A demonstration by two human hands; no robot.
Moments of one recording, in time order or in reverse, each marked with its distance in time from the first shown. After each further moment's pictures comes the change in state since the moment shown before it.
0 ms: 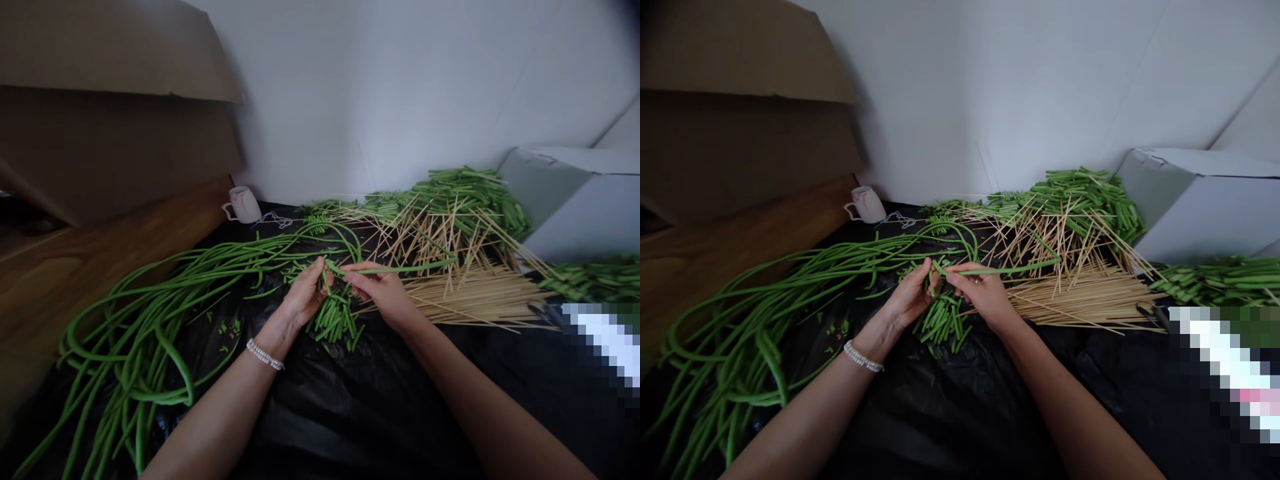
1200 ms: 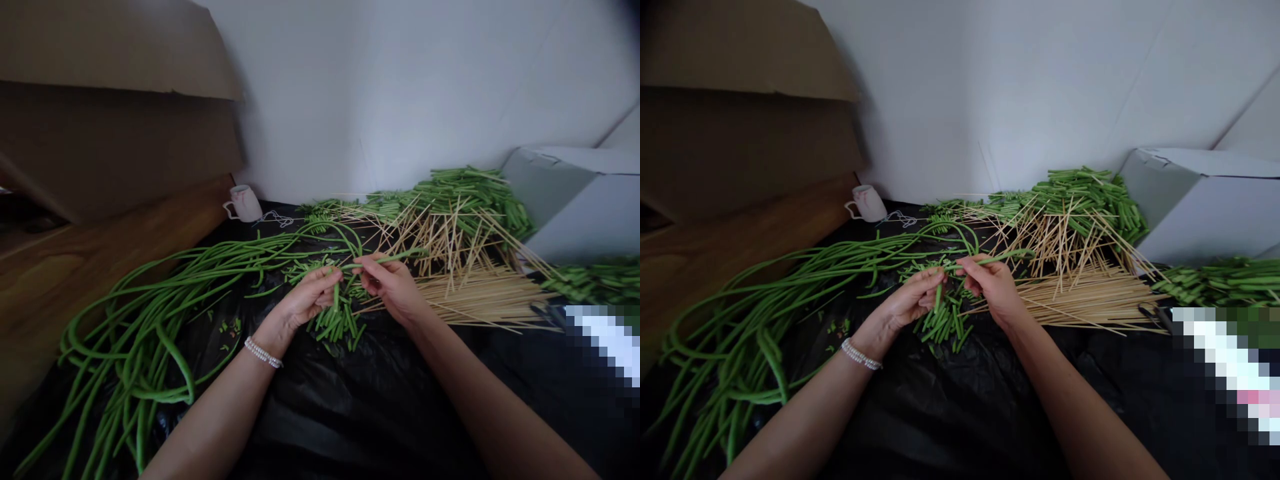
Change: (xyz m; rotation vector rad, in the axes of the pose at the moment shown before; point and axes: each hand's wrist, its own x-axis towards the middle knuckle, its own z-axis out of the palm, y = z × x) left_hand -0.013 0.011 0.000 0.116 -0.246 -0.153; right_hand 0.003 -0.010 -0.009 0.189 0.040 0.035
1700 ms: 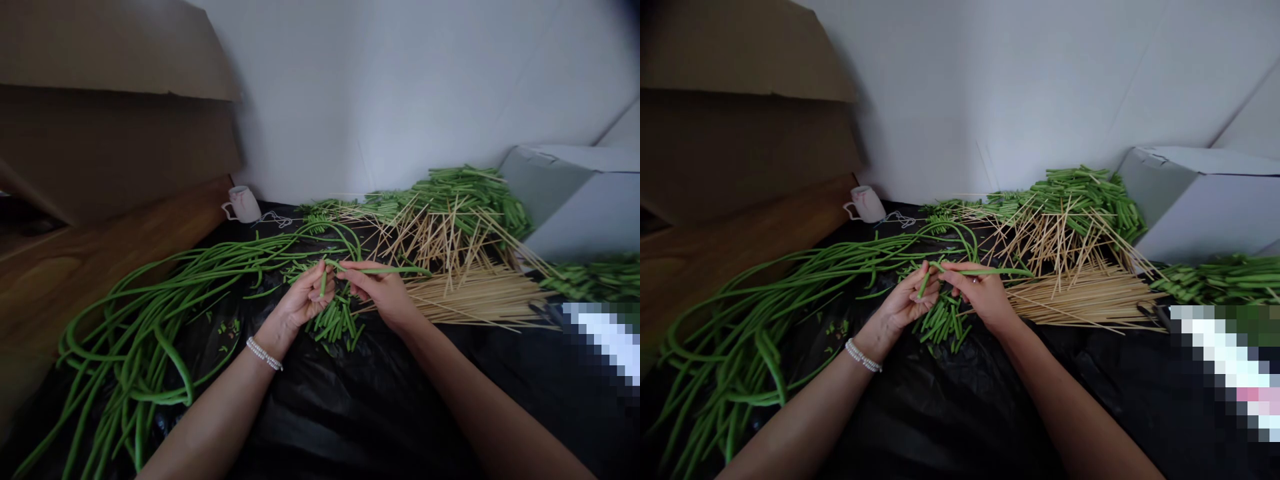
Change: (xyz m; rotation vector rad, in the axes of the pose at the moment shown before) left_hand 0.000 -0.001 0.000 -0.413 -0.050 0.070; right_hand -0.004 0.008 0.009 -0.134 -0.056 -0.053
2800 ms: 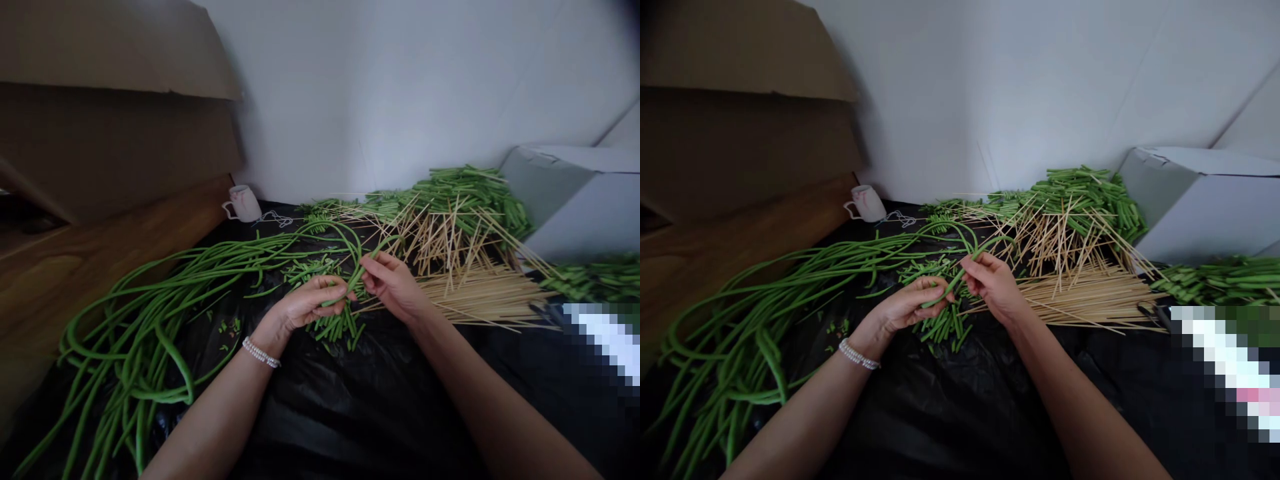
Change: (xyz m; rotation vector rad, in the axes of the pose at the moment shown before) left_hand -0.010 0.008 0.006 0.641 -0.140 -0.223; right_hand 0.005 -0.006 -0.015 0.283 0.003 0.118
